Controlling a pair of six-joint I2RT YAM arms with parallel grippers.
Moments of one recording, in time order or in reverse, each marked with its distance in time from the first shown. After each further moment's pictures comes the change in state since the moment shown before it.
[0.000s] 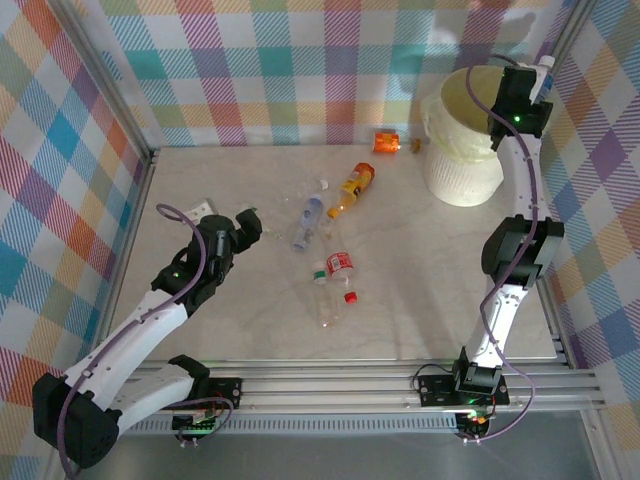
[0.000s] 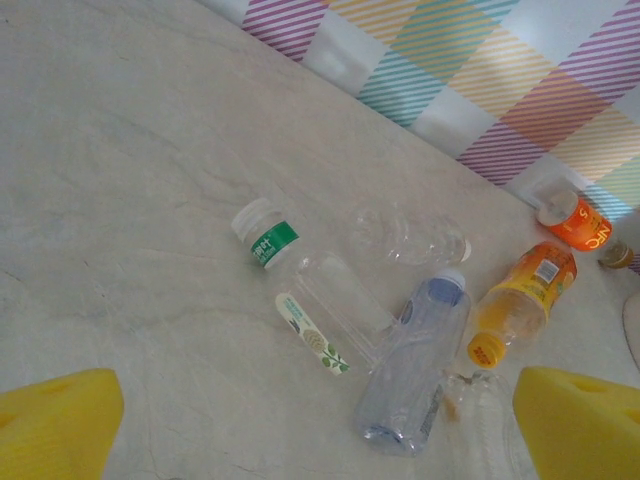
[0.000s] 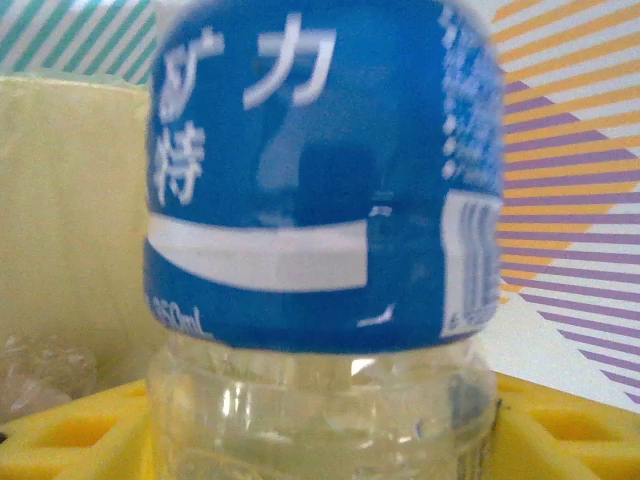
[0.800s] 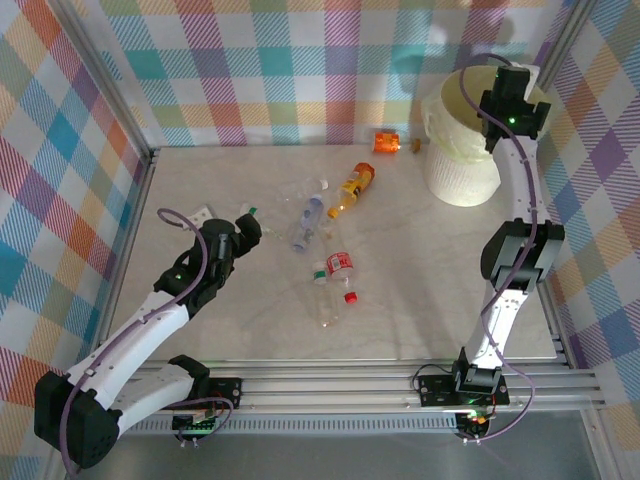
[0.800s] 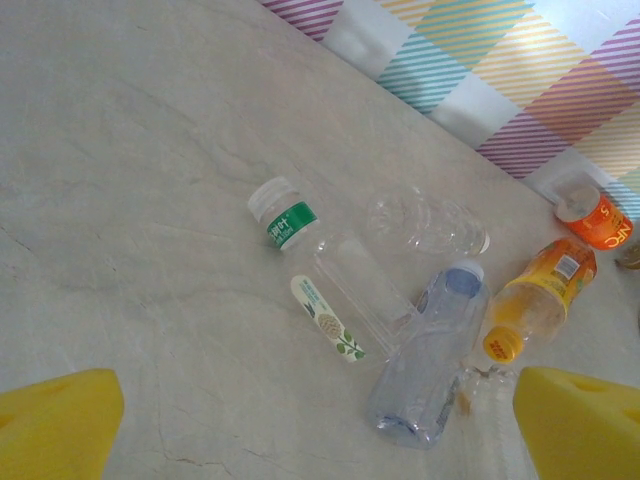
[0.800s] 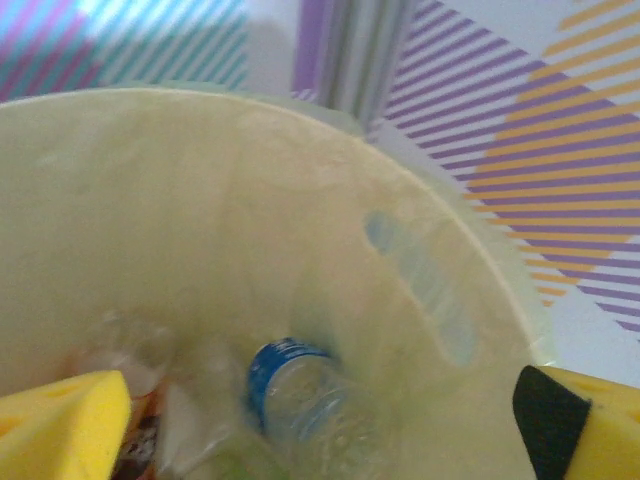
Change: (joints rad) left arm 0.004 0.000 -0.042 0.004 -0.001 -0.049; right arm 0.056 -0.095 -0.095 0.006 -0.100 0.038
